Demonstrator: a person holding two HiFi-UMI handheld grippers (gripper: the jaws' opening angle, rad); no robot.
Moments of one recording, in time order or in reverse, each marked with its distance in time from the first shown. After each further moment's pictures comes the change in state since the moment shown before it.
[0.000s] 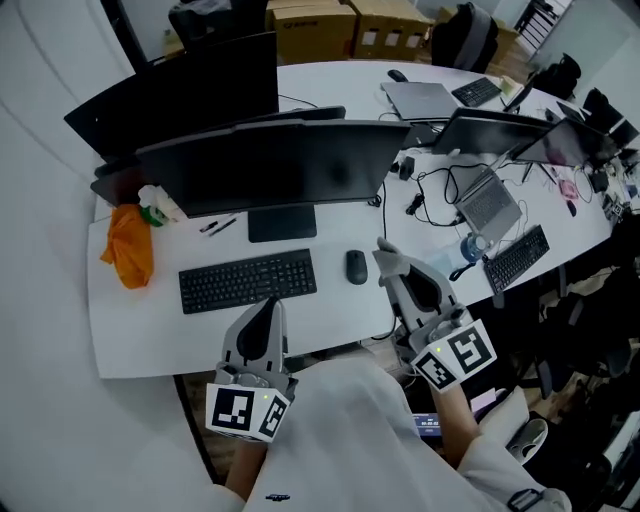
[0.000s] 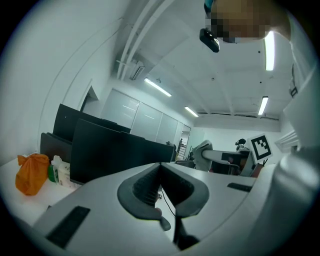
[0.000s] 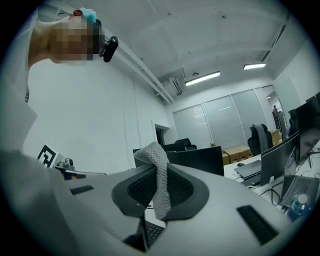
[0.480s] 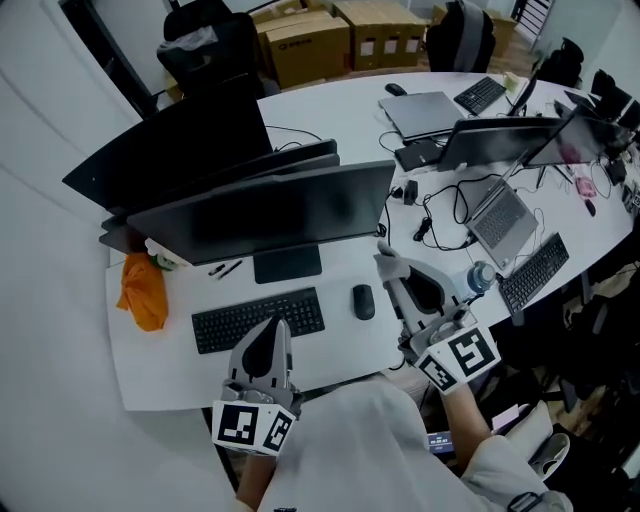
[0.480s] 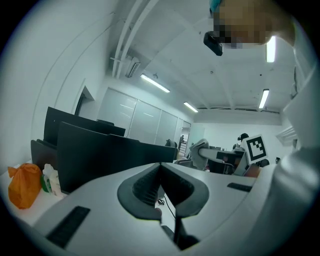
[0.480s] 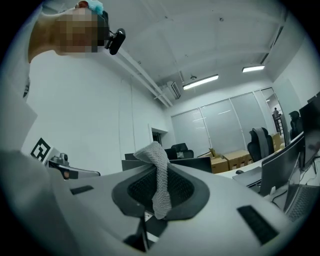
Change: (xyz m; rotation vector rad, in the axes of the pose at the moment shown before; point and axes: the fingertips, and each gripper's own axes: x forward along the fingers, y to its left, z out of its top) left arm 0.073 -0.012 0.021 0.050 0.037 0.007; right arm 0.036 -0.078 0.023 -0.020 -0.044 -0.010
